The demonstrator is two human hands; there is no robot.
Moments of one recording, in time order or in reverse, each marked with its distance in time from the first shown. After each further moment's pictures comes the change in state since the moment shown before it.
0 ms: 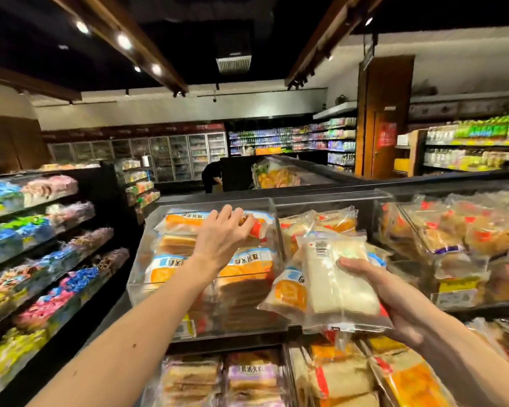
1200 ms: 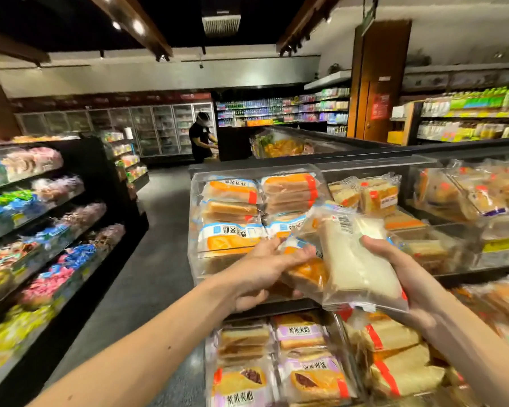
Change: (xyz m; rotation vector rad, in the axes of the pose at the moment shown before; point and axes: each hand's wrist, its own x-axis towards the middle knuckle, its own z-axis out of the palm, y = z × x) left_hand -0.088 -0.010 -0.092 -2.213 -0.910 -0.982; right_hand 0.007 0.067 0.090 0.262 -0.057 0.000
